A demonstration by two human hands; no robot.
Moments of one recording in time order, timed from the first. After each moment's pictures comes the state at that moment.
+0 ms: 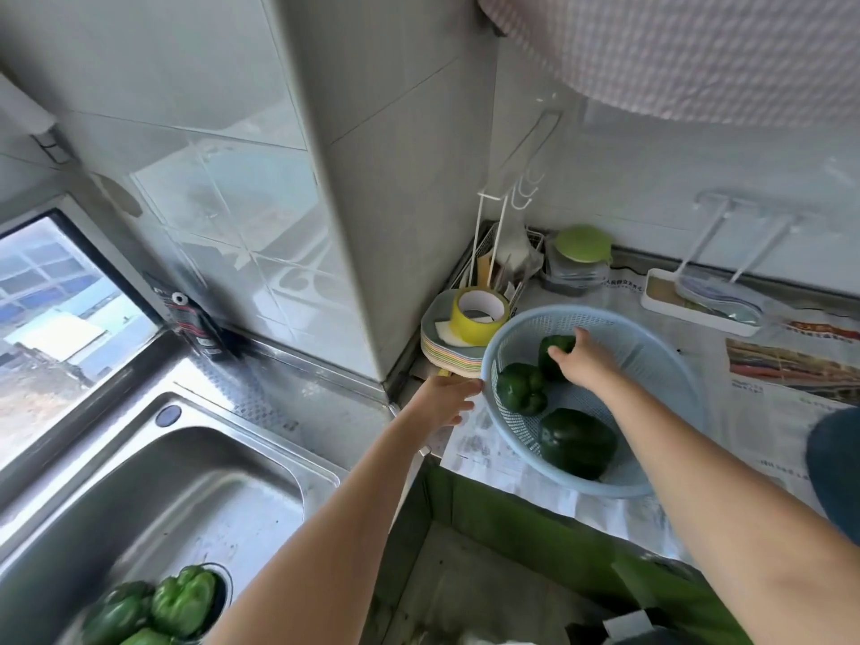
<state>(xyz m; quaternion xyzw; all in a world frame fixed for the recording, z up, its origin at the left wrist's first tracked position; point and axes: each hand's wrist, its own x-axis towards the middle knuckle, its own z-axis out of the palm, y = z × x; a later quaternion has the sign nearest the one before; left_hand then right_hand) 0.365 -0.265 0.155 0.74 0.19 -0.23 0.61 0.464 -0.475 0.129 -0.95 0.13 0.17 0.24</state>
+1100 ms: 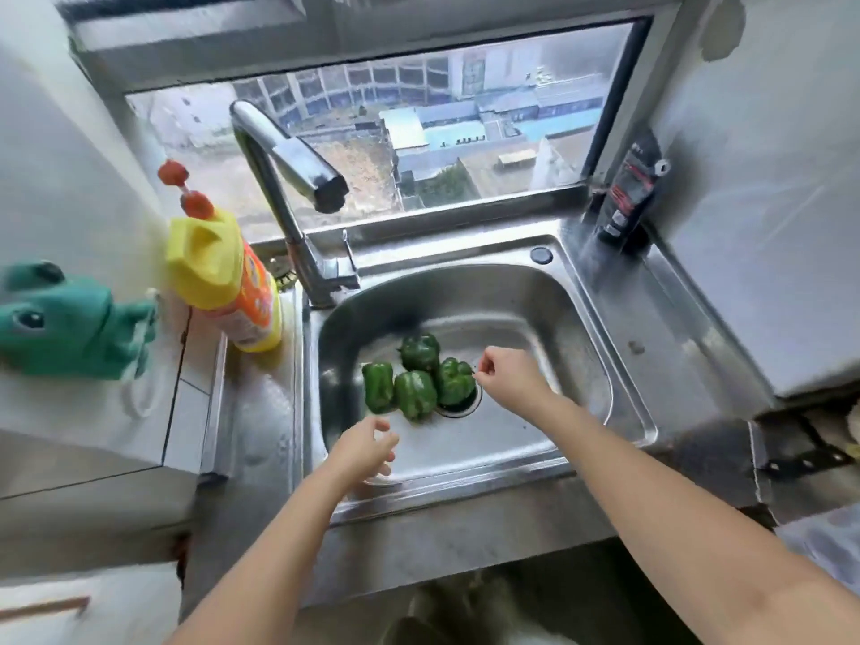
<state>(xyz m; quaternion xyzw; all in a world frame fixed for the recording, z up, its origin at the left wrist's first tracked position) -0.033 -0.010 0.044 0.61 0.60 -0.06 0.51 0.202 -0.049 0.064 -0.81 -0.49 0.28 0.15</state>
